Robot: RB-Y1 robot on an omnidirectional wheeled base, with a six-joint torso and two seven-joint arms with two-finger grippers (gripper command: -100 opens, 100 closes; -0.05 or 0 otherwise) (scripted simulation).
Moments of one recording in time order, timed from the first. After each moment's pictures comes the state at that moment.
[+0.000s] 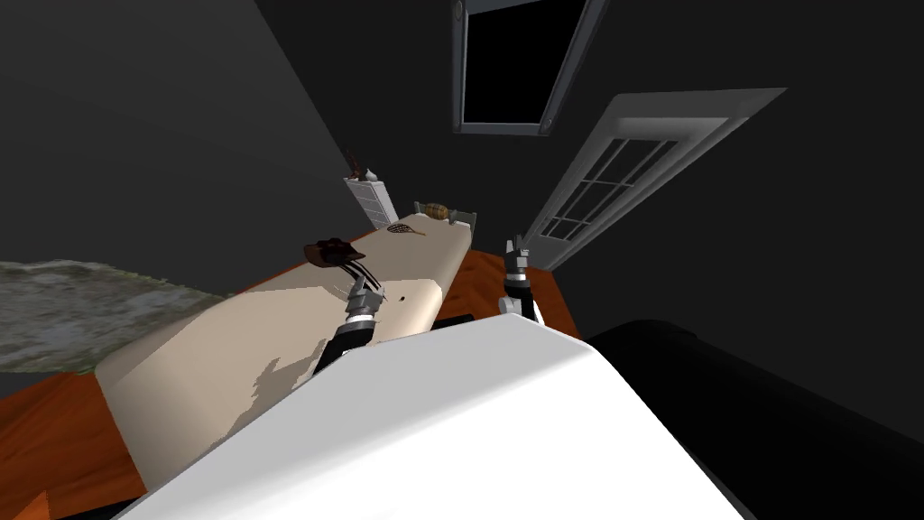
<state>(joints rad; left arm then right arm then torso) 0.69 0.15 -0.01 -2.16 0.16 -0.07 0.17 0.51 -0.04 -0.03 -2.22 -0.03 -0.47 0.04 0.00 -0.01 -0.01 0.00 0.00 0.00</state>
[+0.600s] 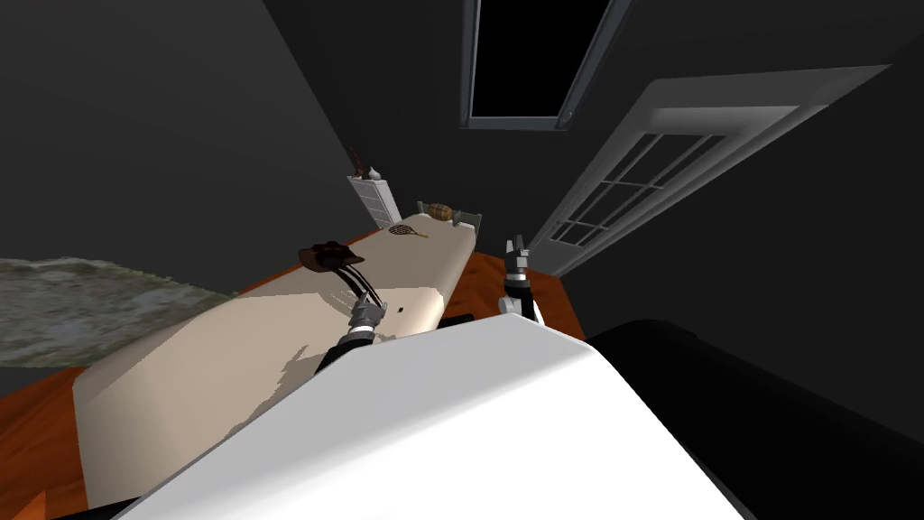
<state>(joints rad) 0.76 0.17 0.00 -2.10 0.27 0.07 0.25 0.51 -0.04 -0.03 -2.22 -0.03 -0.47 0.04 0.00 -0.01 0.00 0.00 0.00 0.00</state>
